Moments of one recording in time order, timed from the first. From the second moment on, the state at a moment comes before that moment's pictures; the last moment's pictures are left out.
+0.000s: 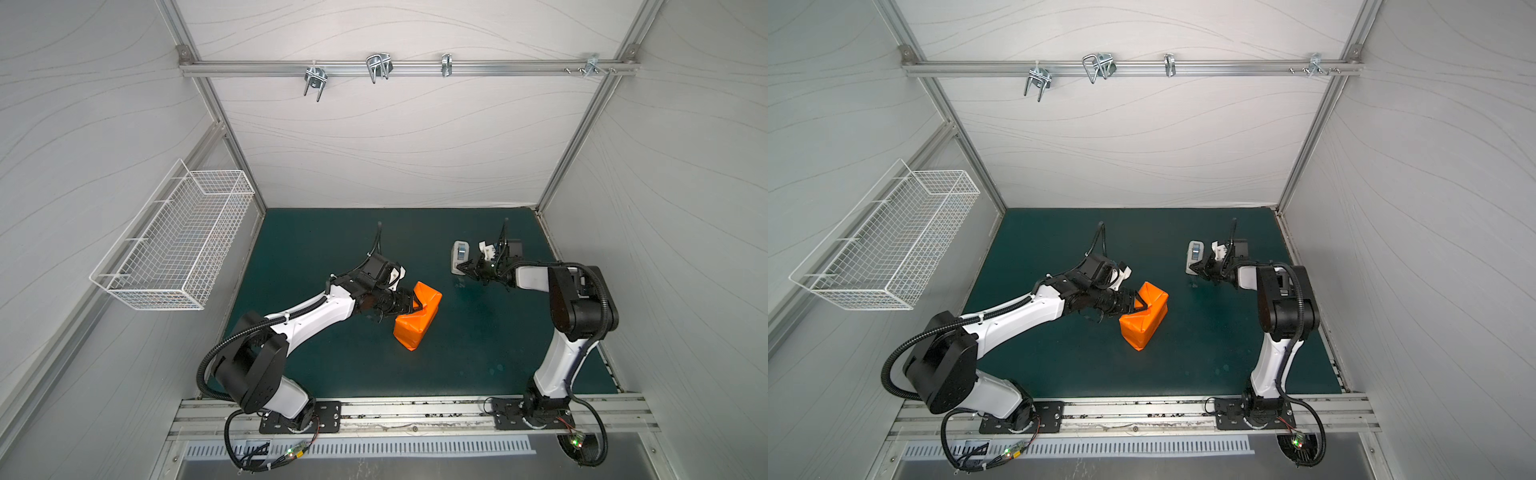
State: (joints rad) left arm -0.64 1.49 0.95 -0.42 0.47 -0.65; right arm 0.10 1.88 0.95 0.13 -0.77 0.72
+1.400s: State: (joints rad) left arm -0.64 1.49 0.95 -0.41 0.47 -0.65; right arm 0.12 1.40 0.80 -0.11 -0.78 0.58
